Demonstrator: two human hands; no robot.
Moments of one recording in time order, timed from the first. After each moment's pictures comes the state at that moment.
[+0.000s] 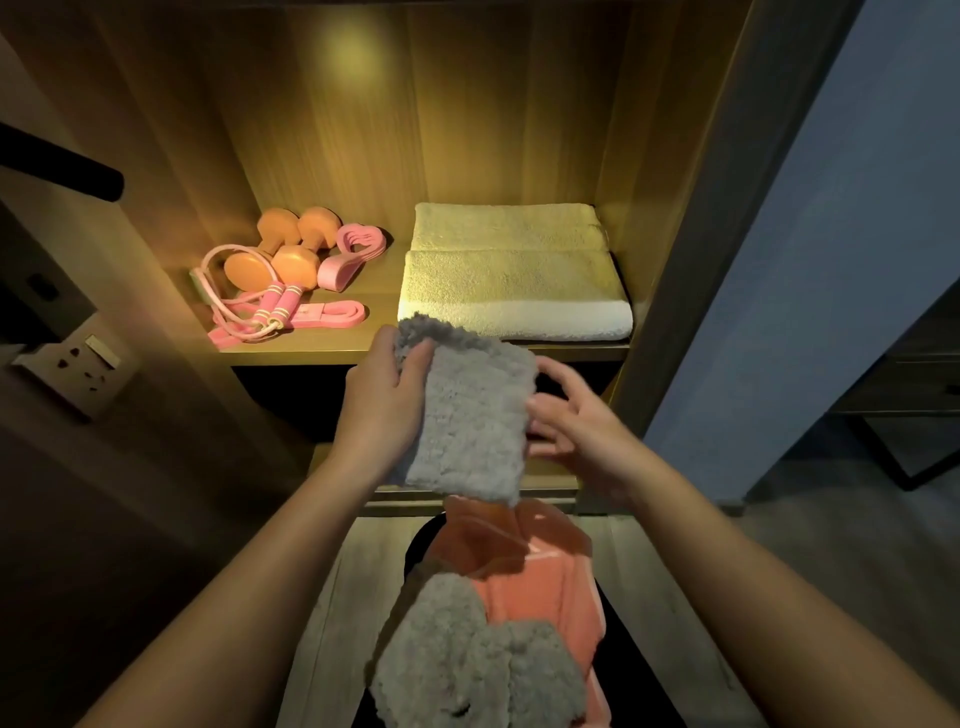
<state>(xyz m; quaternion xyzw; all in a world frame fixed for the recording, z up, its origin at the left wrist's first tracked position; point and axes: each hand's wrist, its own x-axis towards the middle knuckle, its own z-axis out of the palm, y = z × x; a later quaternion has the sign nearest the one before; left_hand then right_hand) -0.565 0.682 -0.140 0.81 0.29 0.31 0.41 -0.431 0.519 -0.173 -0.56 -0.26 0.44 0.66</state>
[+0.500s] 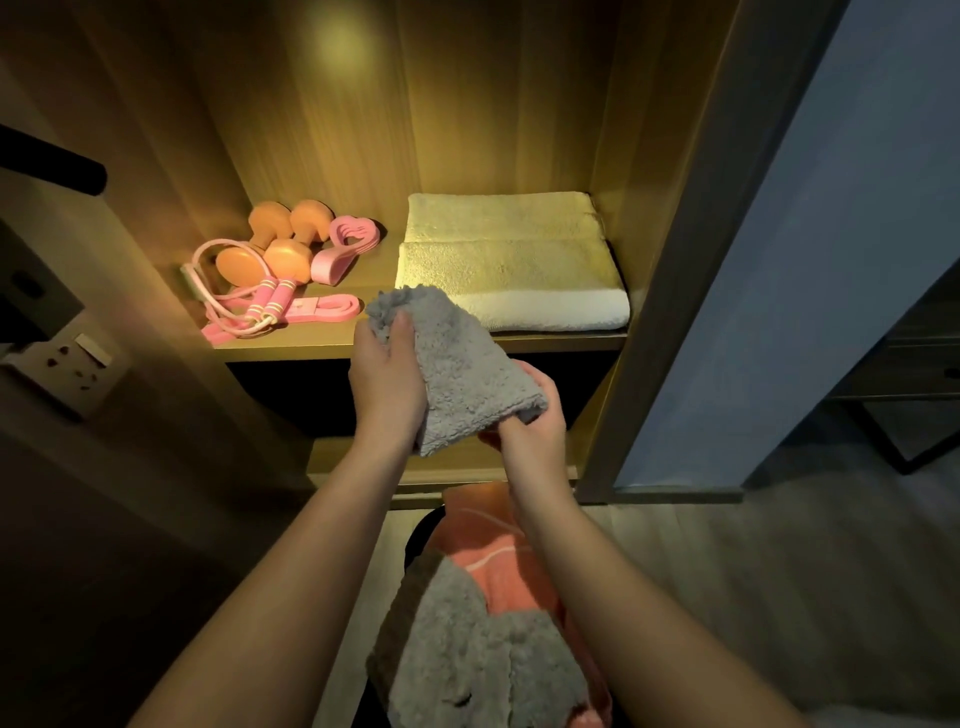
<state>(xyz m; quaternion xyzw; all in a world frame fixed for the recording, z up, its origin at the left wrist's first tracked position) -0.535 0.674 -0.145 0.63 0.36 0.40 0.56 -0.491 0.566 -0.188 -0.57 -0.09 0.24 0.78</state>
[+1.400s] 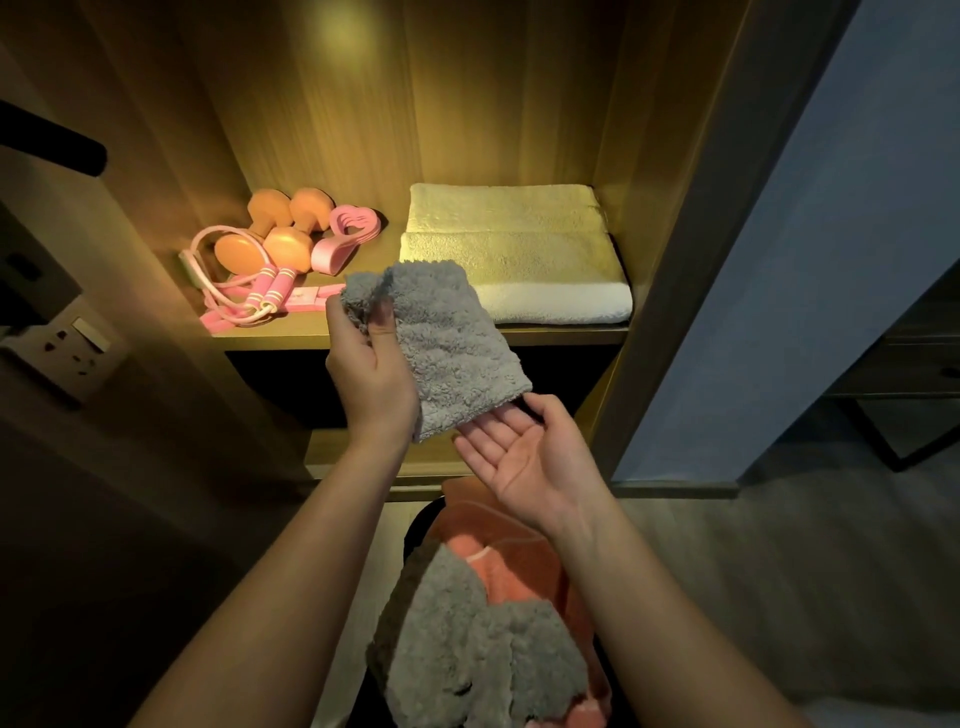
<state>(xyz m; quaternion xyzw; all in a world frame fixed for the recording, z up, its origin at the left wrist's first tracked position) -0.549 0.668 -0.143 0.64 0.29 0.53 0.48 -0.498 0.545 -0.170 -0.35 0.11 0.52 0.78</state>
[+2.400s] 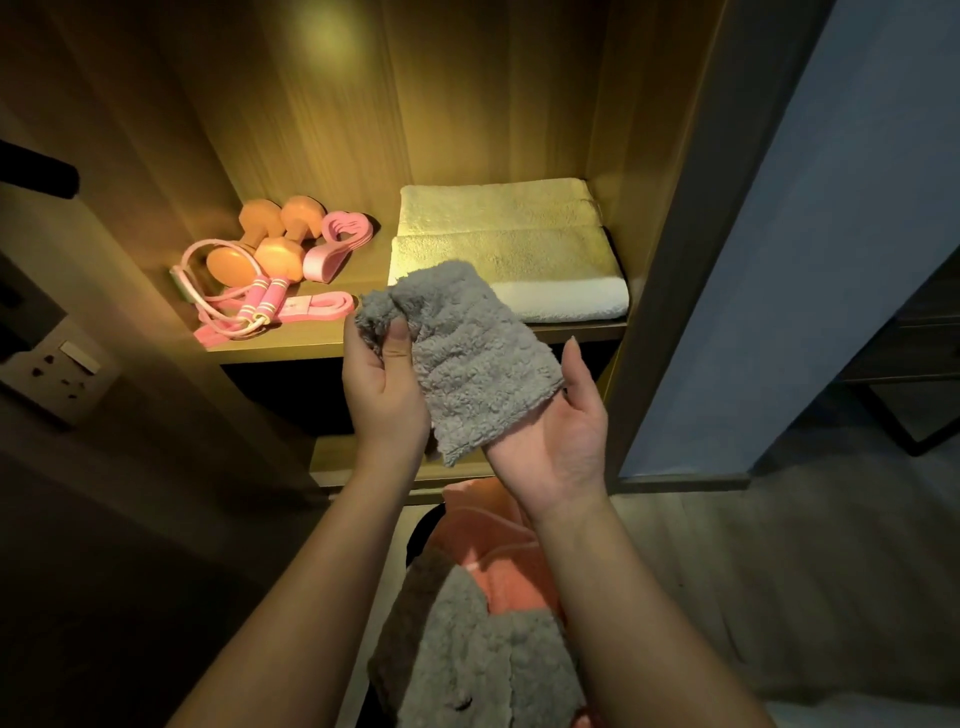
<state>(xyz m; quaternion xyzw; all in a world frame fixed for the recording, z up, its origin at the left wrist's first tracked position) -0.542 0.654 -0.146 0.62 0.26 0.49 0.55 -0.490 0.546 -0.153 -0.10 -0.09 0.46 0.88</state>
